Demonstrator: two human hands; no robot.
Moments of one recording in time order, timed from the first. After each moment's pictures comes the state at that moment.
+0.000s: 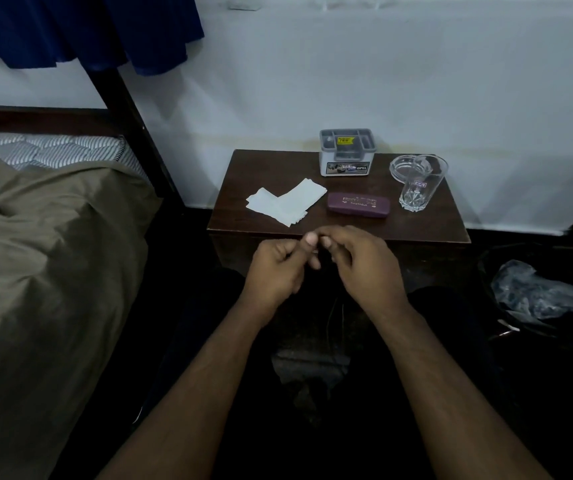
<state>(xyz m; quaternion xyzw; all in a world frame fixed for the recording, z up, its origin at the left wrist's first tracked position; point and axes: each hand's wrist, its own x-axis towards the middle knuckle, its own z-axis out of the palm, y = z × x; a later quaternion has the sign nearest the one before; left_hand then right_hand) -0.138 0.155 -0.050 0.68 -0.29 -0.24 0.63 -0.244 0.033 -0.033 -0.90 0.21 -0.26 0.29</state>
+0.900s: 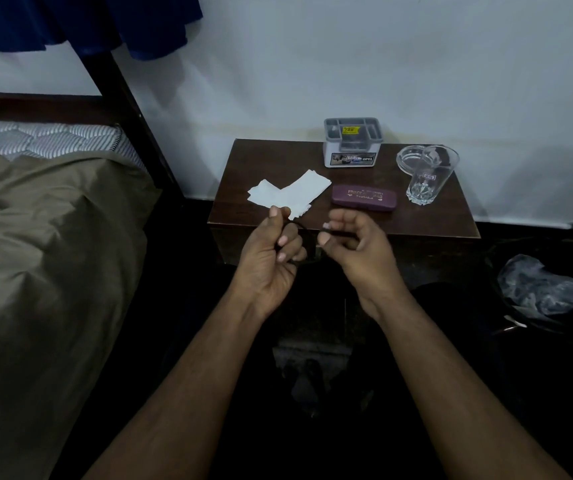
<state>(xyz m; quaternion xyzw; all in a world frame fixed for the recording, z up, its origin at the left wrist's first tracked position) -0.121 0.146 -0.036 0.35 -0.05 -0.42 0.83 -0.220 0.039 -0.046 -0.66 0.29 -0.28 0.64</state>
